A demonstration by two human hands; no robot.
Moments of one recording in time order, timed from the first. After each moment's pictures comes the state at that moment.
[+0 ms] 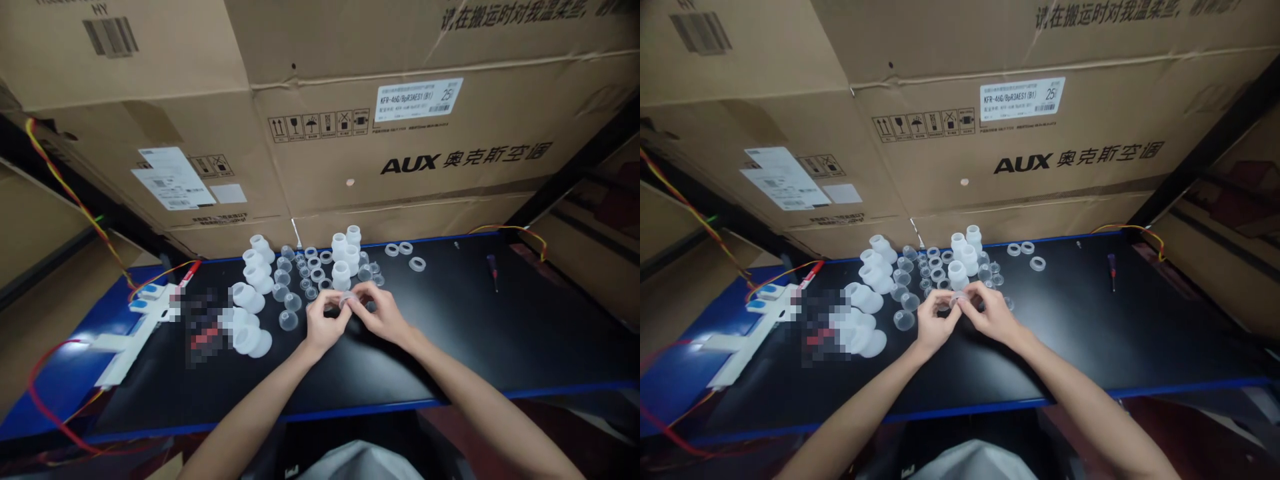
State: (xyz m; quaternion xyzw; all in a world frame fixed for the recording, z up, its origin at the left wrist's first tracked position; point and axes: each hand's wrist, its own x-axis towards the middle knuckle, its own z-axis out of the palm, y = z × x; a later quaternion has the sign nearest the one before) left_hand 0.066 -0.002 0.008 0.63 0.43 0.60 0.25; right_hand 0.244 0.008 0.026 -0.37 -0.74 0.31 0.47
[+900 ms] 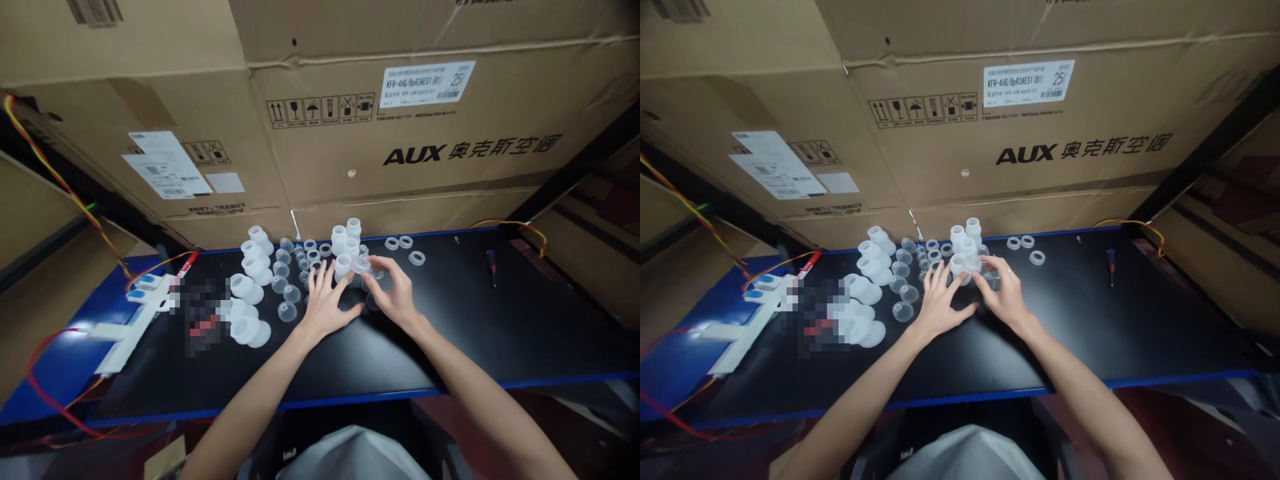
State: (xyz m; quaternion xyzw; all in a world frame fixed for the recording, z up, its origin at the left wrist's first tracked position) left_hand 0.054 0.012 -0.001 0.82 0.49 0.30 0.01; right_hand 0.260 0.027 0.030 -0.41 -0.71 0.11 0.56
